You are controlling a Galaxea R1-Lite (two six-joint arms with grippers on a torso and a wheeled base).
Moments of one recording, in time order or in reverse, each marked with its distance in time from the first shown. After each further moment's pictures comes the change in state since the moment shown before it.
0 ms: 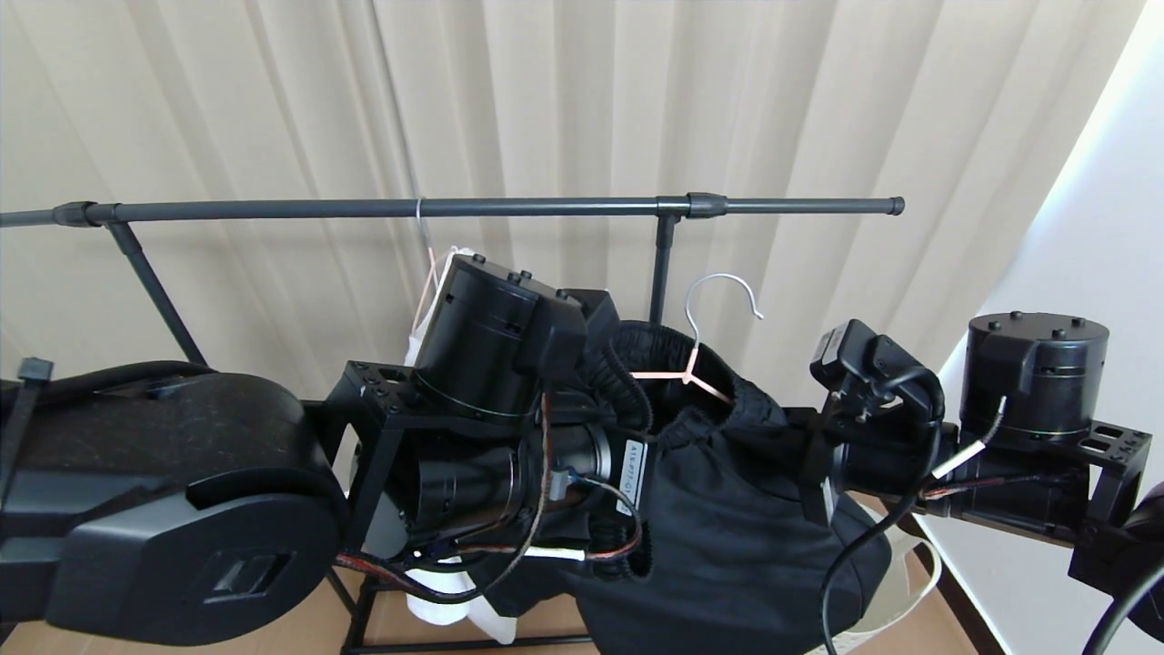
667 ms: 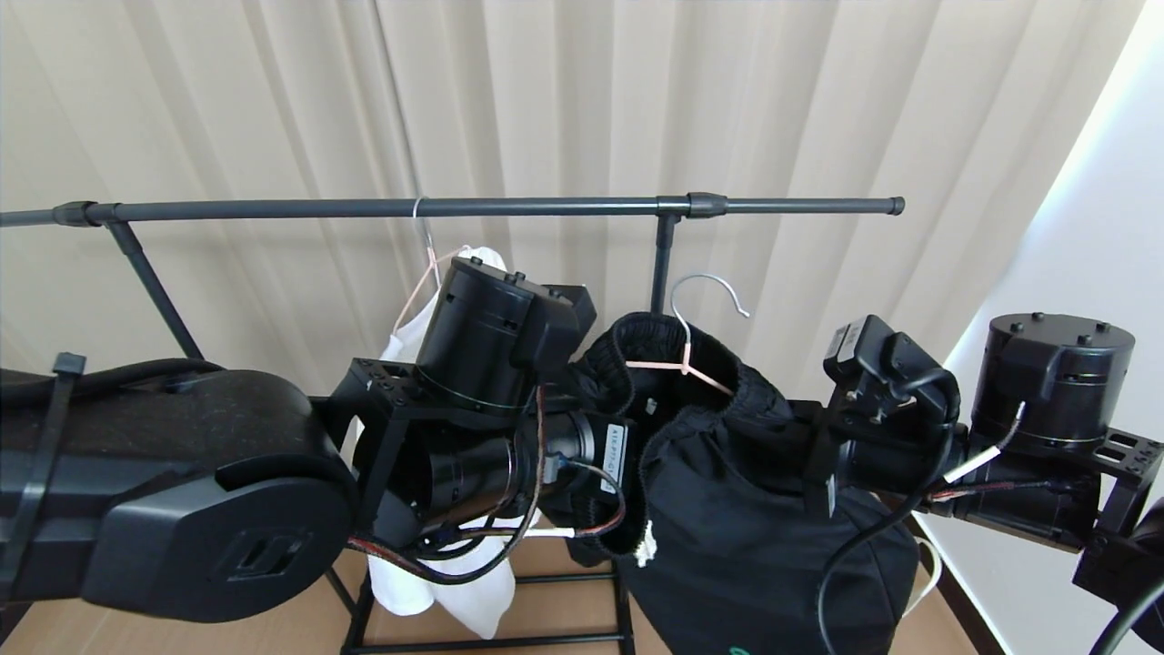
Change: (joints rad) left arm 0.033 0.019 0.001 -0.006 0.095 -0.004; right arm -0.001 -0.006 0.035 -0.097 0.007 0.002
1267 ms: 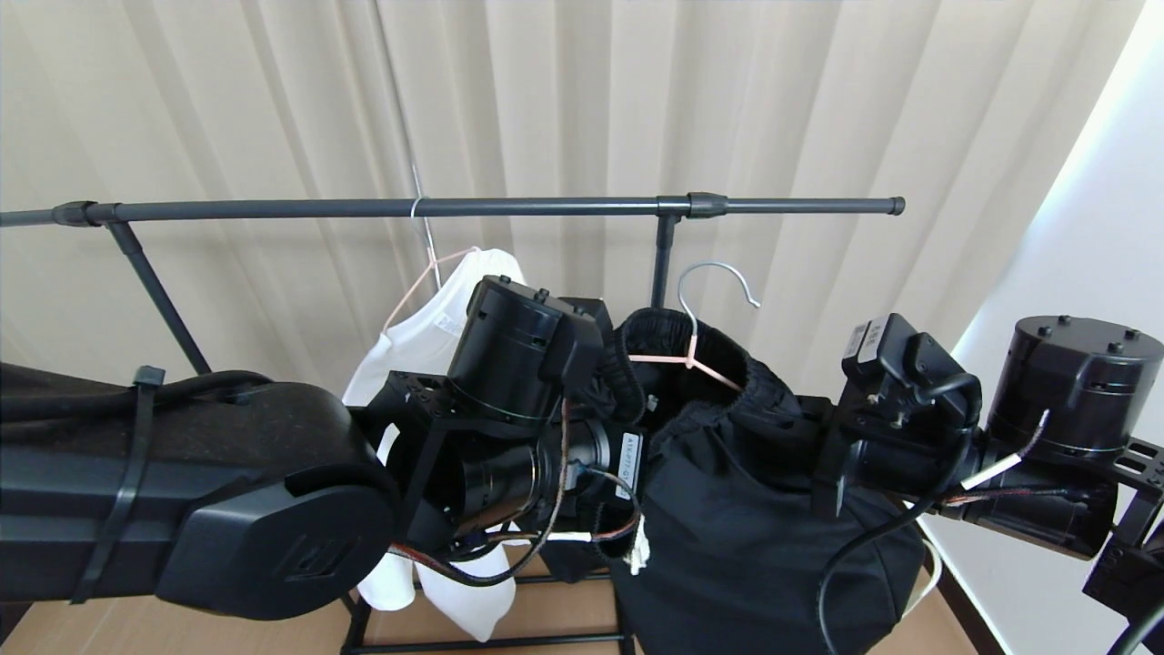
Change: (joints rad) left arm -0.008 0.047 -0.006 -0.046 0.002 0.004; right arm 0.000 -0.013 0.036 -0.084 0.013 0.000
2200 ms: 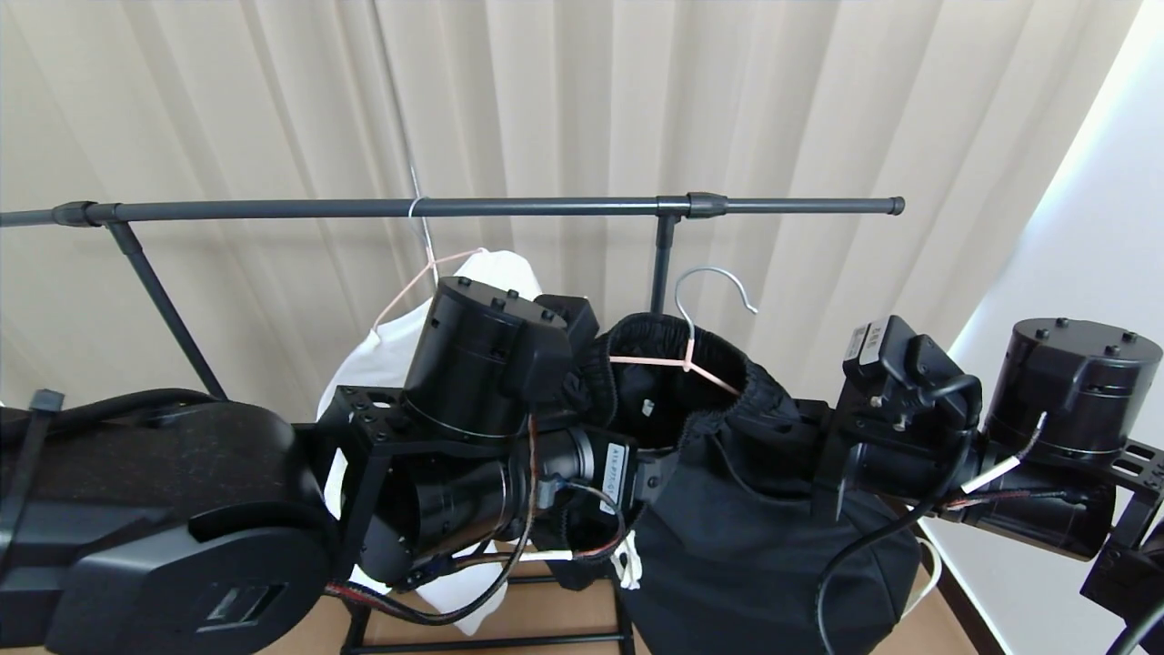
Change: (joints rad) left arm -0.016 -0.081 0.083 -0.029 0.016 0.025; right arm 0.000 0.007 0.001 -0.006 0.035 0.019
